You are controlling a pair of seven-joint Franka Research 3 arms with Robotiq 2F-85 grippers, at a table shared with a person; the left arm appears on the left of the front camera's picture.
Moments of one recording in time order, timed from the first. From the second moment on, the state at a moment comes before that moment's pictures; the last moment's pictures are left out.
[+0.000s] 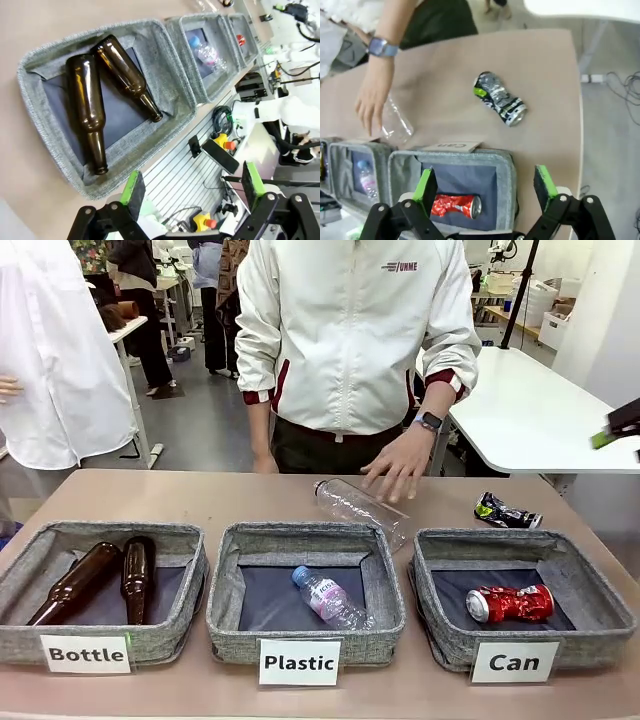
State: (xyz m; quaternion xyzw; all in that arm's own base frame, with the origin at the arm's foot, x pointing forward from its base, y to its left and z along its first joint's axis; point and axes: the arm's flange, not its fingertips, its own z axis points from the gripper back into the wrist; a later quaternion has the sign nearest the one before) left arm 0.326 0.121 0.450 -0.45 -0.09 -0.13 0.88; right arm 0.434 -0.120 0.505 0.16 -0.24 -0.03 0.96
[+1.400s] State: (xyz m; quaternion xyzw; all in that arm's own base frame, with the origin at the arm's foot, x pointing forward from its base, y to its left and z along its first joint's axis) left arm 0.325 0.121 0.451 -0.45 -0.09 -0.13 0.88; right arm 0.285 -0.227 0.513 0.39 -0.25 -0.02 0.89
